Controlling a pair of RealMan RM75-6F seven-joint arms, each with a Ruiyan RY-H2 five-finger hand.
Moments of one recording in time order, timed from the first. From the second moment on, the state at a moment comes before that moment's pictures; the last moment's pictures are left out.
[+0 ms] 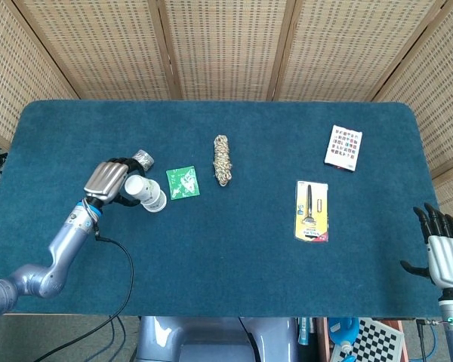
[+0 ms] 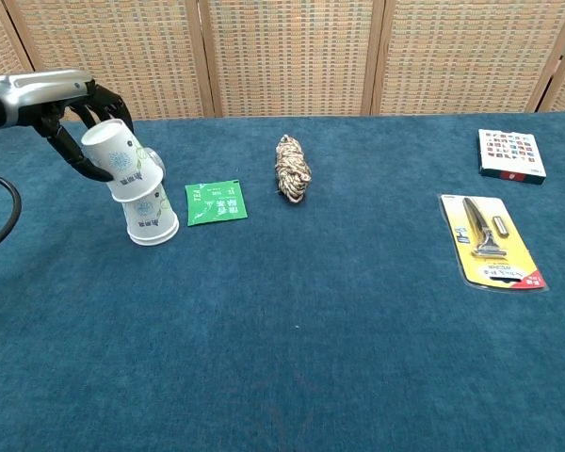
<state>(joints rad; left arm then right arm) -0.76 -1.36 -0.22 -1.41 1.06 0.83 0.12 0.14 -1.12 0.12 -1.59 -1.30 1.34 -0.06</state>
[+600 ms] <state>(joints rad) -0.57 -1.24 -0.19 -1.51 1.31 1.18 -0.07 0.13 -1.12 0.12 -1.59 -1.31 1.35 -0.07</state>
